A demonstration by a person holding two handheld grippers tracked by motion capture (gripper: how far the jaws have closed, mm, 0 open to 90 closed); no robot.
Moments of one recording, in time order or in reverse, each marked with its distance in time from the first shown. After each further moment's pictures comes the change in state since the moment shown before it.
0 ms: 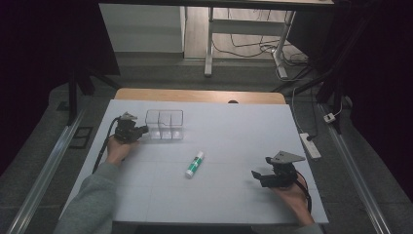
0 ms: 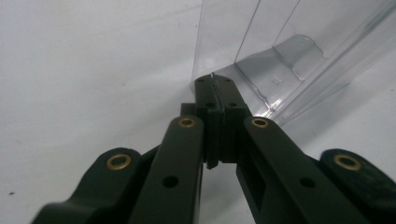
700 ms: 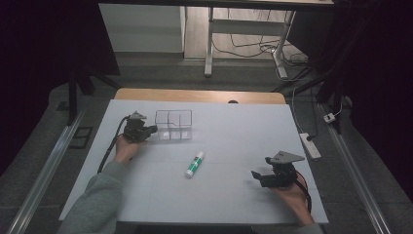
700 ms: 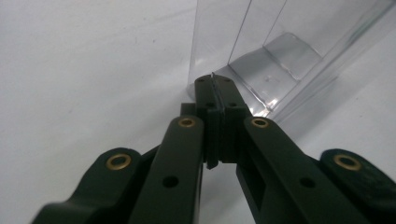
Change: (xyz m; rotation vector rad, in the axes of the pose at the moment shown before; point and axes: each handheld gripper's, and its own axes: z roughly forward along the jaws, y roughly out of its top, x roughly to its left) left arm -0.022 0.012 0.012 -0.006 -0.045 0.035; right arm 0.000 0.000 0.001 0.008 0.005 0.001
